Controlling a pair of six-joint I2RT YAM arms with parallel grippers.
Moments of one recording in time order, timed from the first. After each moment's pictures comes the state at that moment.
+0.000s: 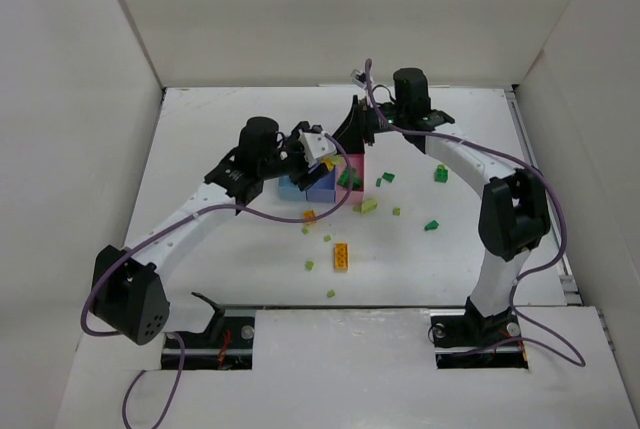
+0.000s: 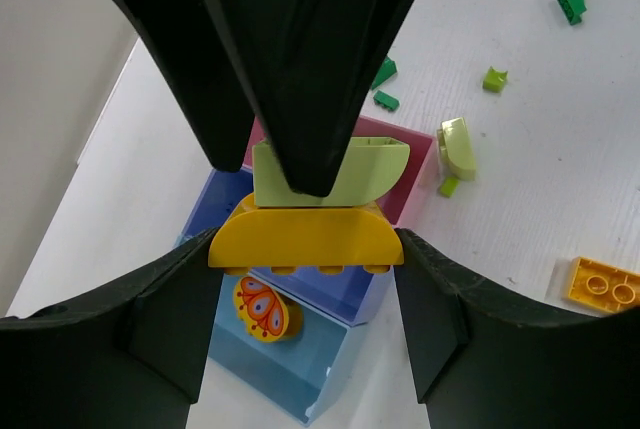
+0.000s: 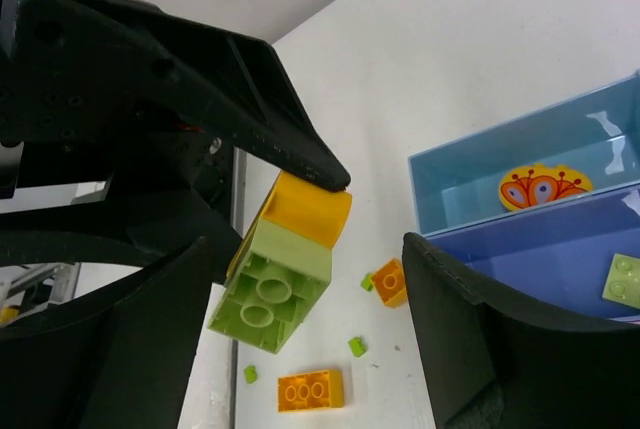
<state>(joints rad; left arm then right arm) -0.52 1.32 1.04 -0.13 0.48 0.55 0.40 1.86 1.53 -0.06 -1.17 0.23</state>
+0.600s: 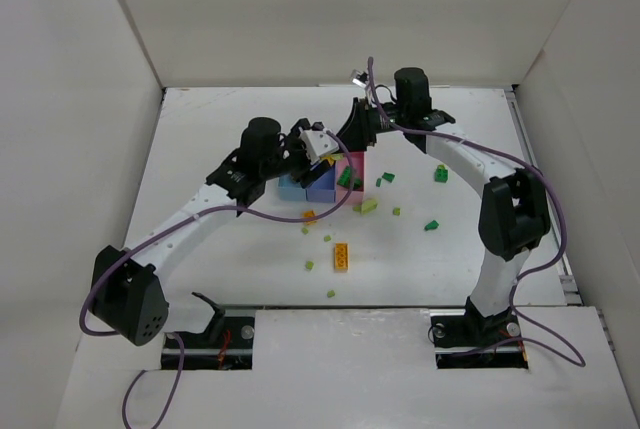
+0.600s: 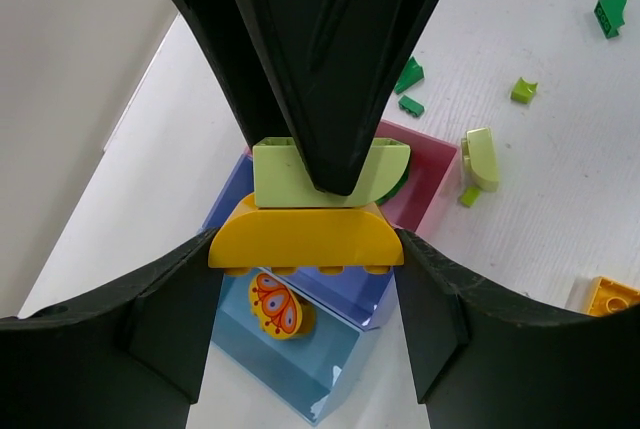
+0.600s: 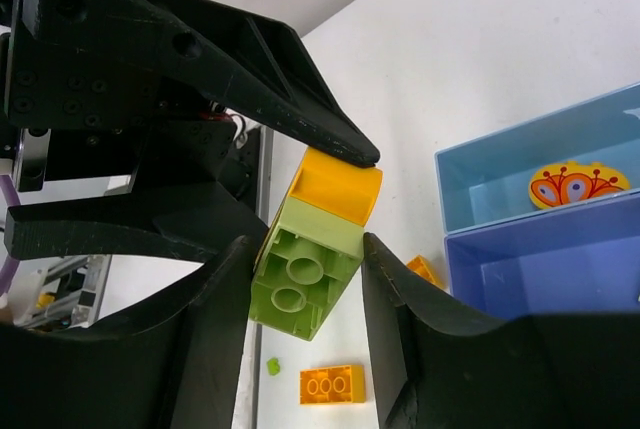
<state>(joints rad) -0.56 1.31 1.04 -0.10 0.40 0.52 0.39 1.86 1.53 -0.05 -1.24 0.28</state>
